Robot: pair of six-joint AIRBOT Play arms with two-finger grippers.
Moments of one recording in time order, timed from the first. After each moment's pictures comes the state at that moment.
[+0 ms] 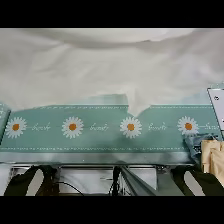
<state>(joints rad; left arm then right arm) 0.30 -0.67 1.80 0.85 -1.21 -1.31 -0.20 -0.78 1.86 -1.15 1.12 1.37</state>
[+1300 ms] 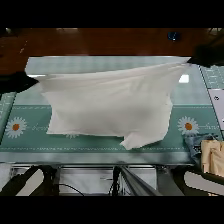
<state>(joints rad) 0.31 -1.01 1.03 0.91 -1.11 -1.25 -0.16 -1.37 1.57 -1.19 1.27 1.46</state>
